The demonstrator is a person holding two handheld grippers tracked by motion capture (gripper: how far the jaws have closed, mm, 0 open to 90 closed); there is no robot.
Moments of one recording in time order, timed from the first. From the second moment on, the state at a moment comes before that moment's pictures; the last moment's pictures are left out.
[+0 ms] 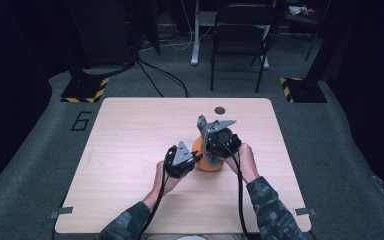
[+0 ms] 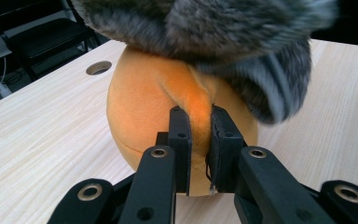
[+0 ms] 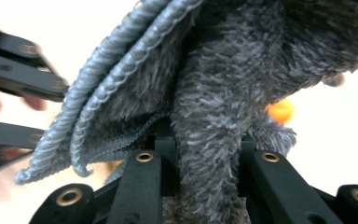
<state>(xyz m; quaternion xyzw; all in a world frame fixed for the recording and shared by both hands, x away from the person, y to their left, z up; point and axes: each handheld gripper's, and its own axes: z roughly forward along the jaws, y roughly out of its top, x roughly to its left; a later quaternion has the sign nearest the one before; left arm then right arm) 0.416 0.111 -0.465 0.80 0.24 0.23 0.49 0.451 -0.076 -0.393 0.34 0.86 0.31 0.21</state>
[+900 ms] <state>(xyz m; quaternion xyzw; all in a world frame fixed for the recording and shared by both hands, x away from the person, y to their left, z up) 0.418 0.113 -0.467 0.80 0.24 0.22 0.50 0.447 -0.068 -0.393 0.33 0.87 0.33 0.19</state>
